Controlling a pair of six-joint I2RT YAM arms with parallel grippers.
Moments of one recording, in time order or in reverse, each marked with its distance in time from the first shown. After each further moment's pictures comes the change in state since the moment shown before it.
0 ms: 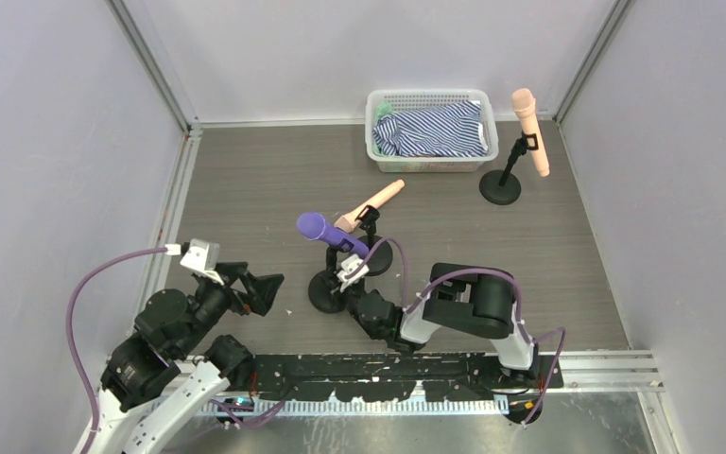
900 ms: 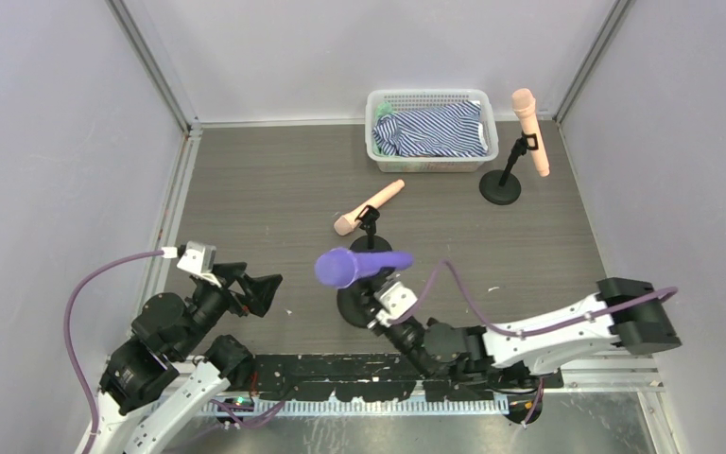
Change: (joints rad) left arm 0.000 -0.027 -0.008 0.006 -0.003 0.000; right arm 0.365 -0.801 -0.097 -0.518 0.294 -0.360
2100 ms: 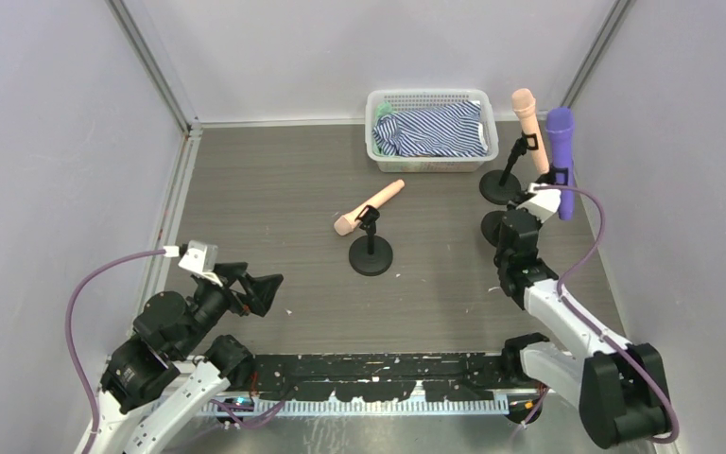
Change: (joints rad) left arm 0.000 0.008 -0.001 0.000 0.004 0.000; right arm -1.422 -0.254 -0.149 -0.523 -0.299 0.505
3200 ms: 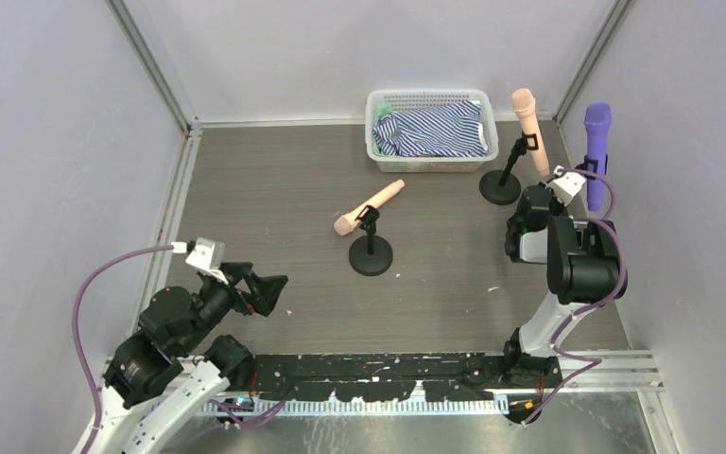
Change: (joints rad) left arm 0.000 0.031 -0.005 0.008 0.034 0.000; right arm -0.353 0.776 0.161 0.762 0.147 -0.165
